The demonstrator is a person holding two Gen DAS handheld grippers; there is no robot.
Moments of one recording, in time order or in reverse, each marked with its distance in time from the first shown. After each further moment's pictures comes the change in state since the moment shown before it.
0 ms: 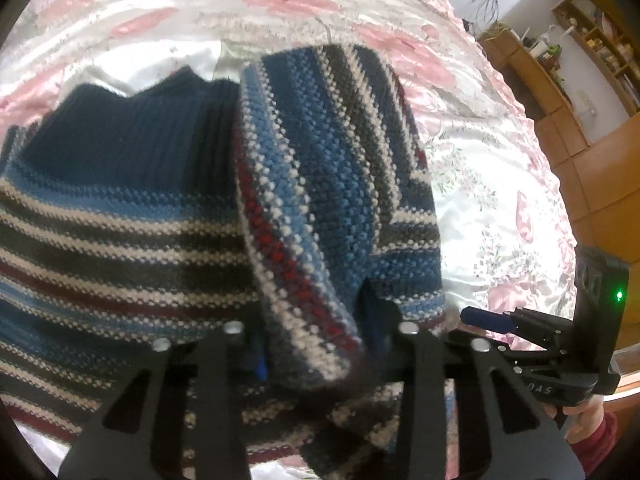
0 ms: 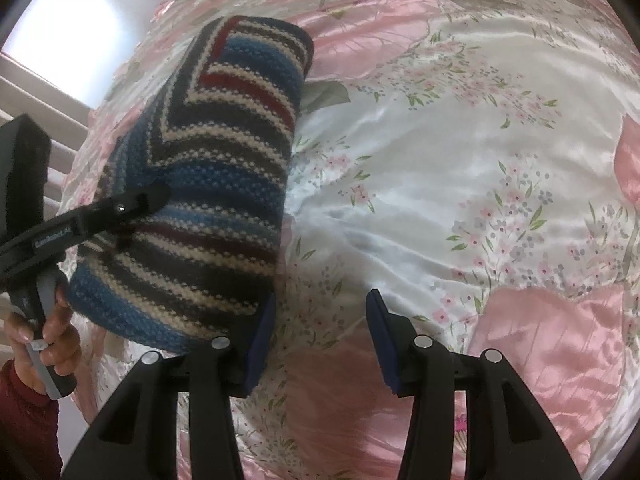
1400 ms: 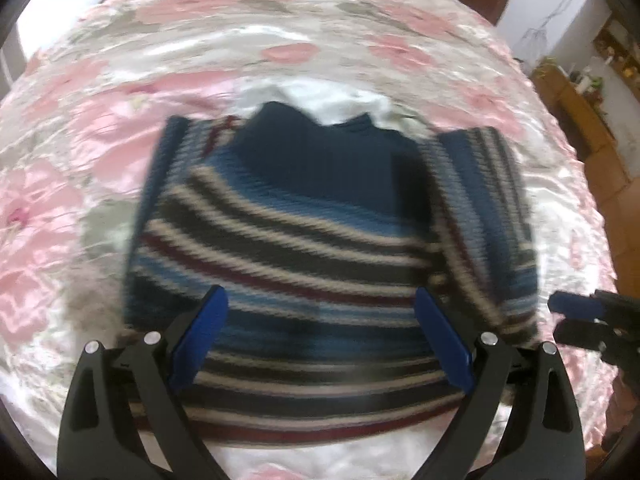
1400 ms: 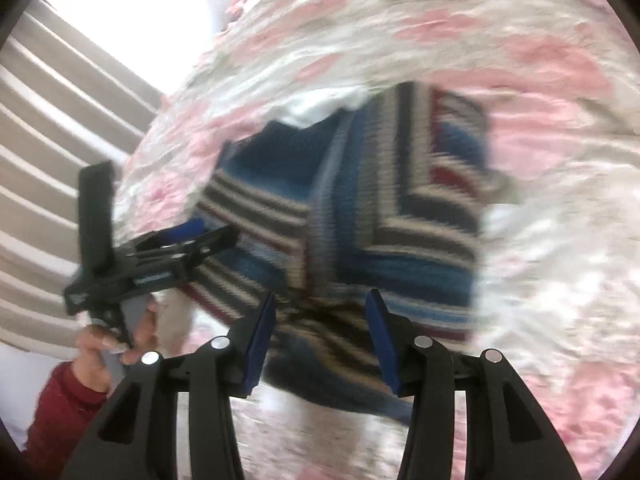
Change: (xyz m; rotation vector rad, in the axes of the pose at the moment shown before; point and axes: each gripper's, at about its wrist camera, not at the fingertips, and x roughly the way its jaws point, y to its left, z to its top) left arm -0.079 0.114 -0.009 -0.074 -0.097 0.165; right arm -0.024 0.133 0.046 -0.168 -0.039 0.102
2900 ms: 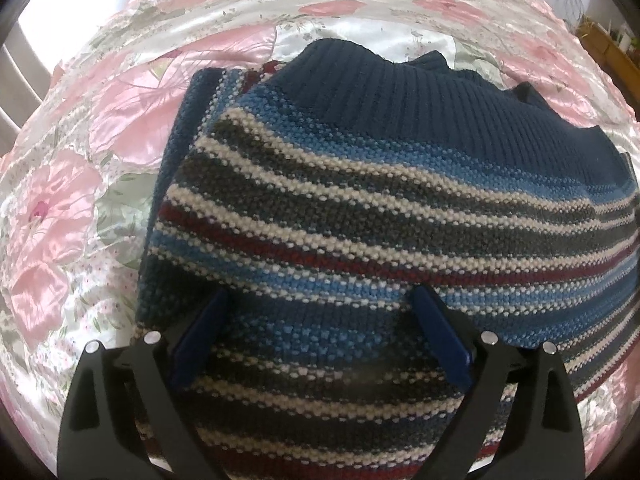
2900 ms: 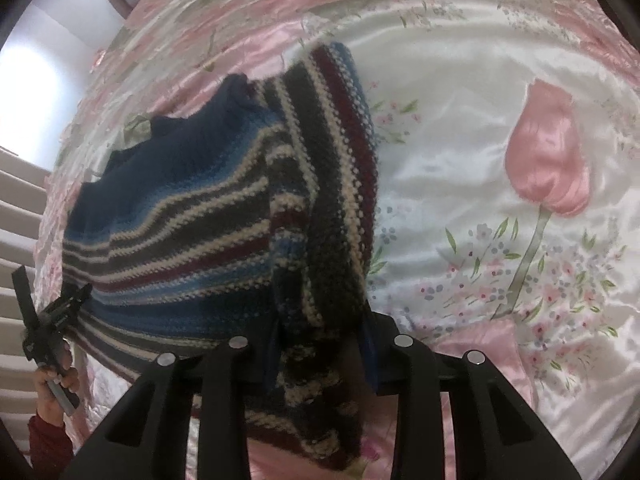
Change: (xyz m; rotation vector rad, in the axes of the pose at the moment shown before) left arm 0.063 0.016 -0.010 0.052 0.058 0.269; right arm -0.014 -0.189 -0.044 0.357 -0.007 -0.214
